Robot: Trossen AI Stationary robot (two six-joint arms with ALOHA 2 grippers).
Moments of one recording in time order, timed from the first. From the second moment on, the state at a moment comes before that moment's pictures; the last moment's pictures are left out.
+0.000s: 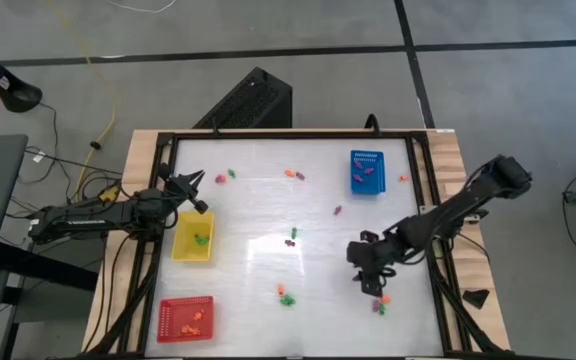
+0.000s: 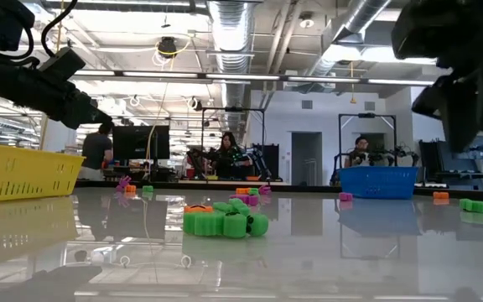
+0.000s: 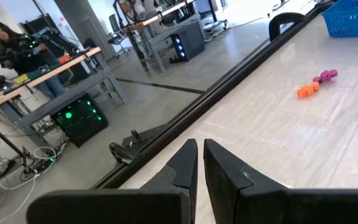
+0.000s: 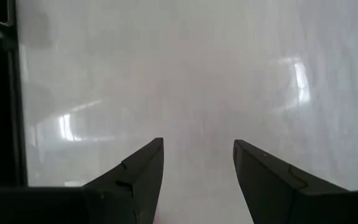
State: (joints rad) left arm 0.12 0.18 0.02 0.05 -0.82 0.28; right arm 0.48 1.30 0.75 -0.46 0.01 0.66
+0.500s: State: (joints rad) left arm 0.12 0.18 0.02 0.05 -0.82 0.28; right arm 0.48 1.80 0.78 0.74 0.08 0.23
